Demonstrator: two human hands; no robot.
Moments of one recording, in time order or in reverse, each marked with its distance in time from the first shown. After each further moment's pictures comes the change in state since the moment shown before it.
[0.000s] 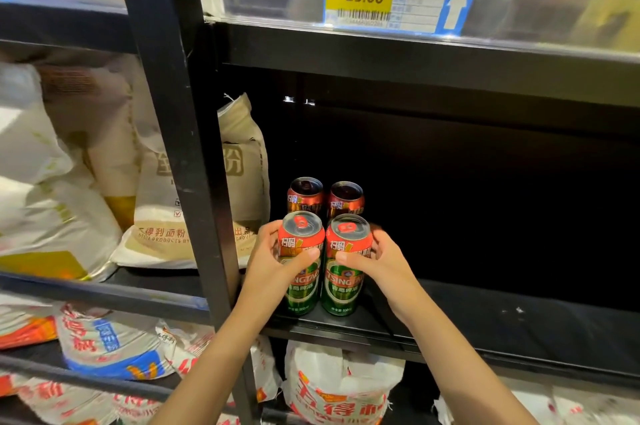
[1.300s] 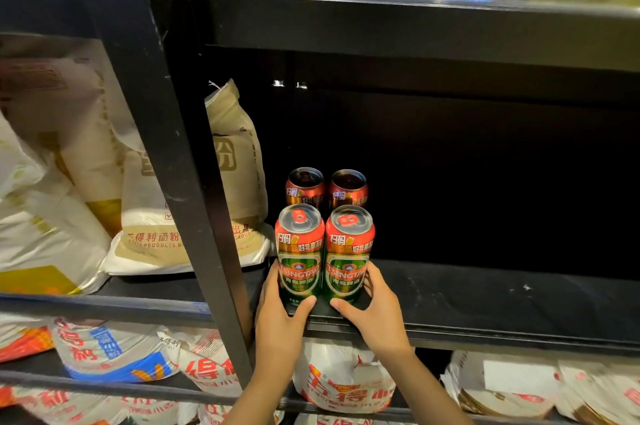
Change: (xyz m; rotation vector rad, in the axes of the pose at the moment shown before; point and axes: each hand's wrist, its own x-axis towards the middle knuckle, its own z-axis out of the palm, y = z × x) left_hand -0.034 -0.073 0.007 0.348 0.116 -0.165; right_hand -0.027 0.079 0.032 -0.287 0.177 0.077
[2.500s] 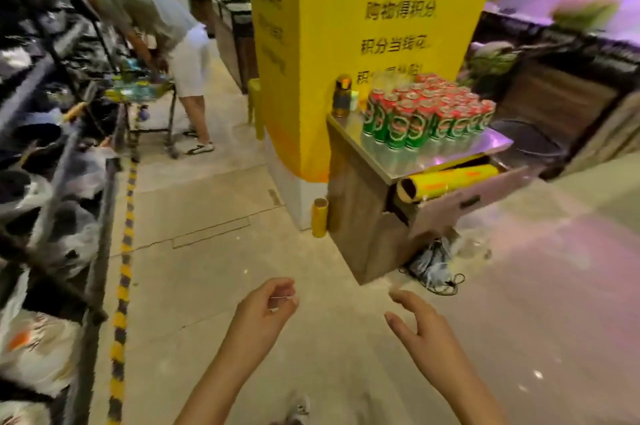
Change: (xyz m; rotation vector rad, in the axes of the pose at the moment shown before) left_hand -0.704 0.099 0.123 0.217 -2.201 0.768; right_hand -0.853 0.019 -0.105 -0.178 1.589 1.270
